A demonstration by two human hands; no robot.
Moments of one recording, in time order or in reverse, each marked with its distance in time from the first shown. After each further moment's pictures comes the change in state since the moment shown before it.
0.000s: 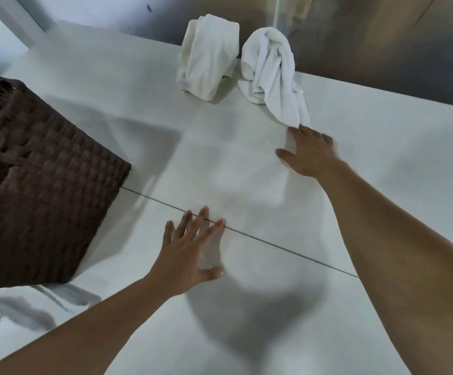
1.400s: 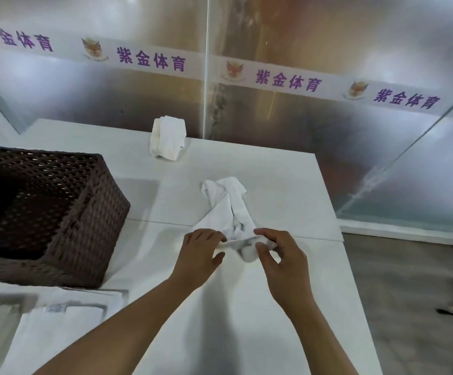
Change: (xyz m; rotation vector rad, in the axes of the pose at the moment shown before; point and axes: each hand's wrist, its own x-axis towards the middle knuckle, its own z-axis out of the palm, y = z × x) left_hand -0.151 0.068 -0.090 -0.173 0.424 0.456; right_hand -0.481 -0.183 -0.076 0.944 0.731 0.108
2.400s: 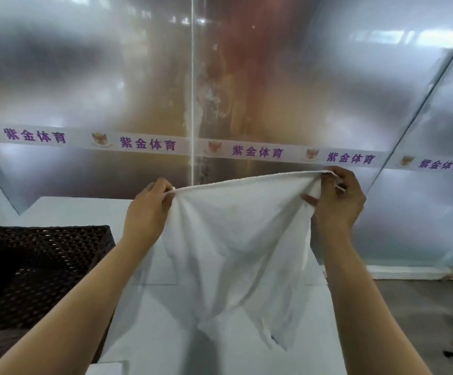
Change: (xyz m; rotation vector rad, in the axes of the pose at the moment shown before) left_hand 0.082 0.015 -0.252 -0.051 0.458 -0.020; right_hand 0.123 -0.149 -0.117 0.384 0.760 -0.043
